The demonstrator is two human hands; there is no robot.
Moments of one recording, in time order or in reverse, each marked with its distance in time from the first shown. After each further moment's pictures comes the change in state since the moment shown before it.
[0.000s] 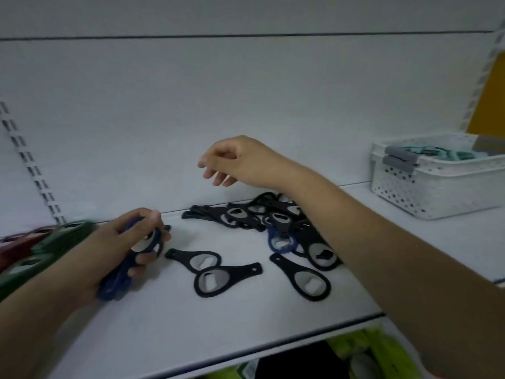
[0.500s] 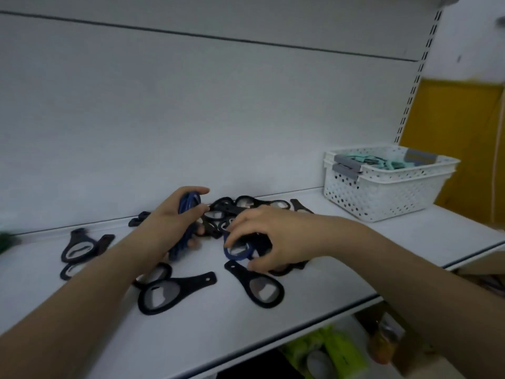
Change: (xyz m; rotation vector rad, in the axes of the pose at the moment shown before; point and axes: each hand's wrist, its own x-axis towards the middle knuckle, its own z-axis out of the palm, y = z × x) left_hand 0.079 -0.012 0.109 0.135 -0.109 0.153; right_hand -0.113 0.055 -0.038 -0.593 -0.349 -0.030
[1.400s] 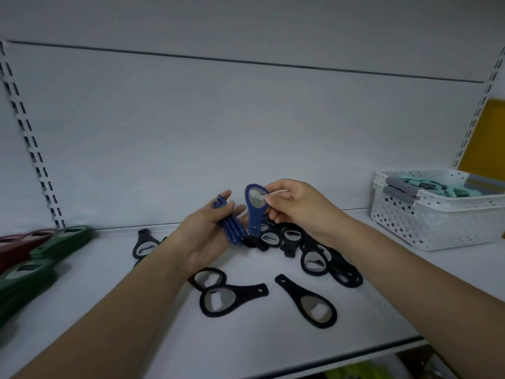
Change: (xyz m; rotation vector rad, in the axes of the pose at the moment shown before) left_hand -0.006 0.010 -0.023 -0.906 -0.049 -0.153; right_hand 0.071 -0.012 -0.008 0.925 0.477 0.263
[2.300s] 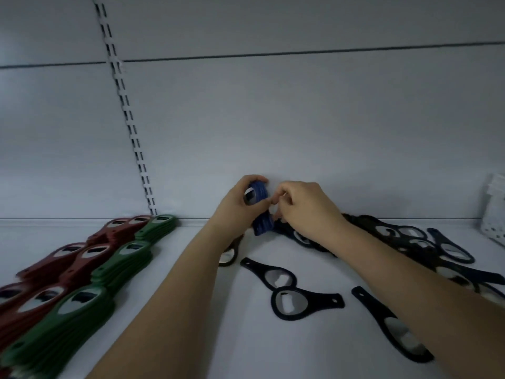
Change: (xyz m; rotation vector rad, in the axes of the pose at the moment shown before) left_hand -0.007 0.053 -0.048 1.168 0.285 0.430; right_hand 0.045 -0.006 0.093 -0.575 -0.015 -0.262
